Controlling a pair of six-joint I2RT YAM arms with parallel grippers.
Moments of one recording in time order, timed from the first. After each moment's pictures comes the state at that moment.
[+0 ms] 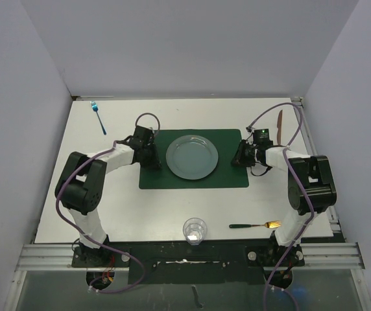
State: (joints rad) left arm -0.39 1.83 1.08 -0.29 0.11 -0.59; right arm 0.12 1.77 0.95 -0.15 -0.30 0.34
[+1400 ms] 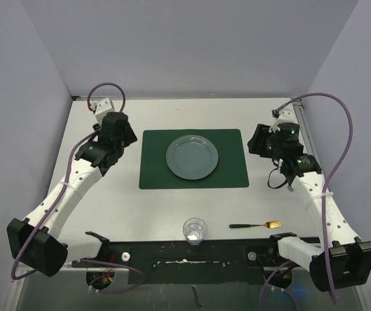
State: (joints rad) left arm -0.43 1.23 1.19 -0.53 -0.57 -0.63; right arm 0.15 1.09 0.99 -0.46 -0.03 0.26
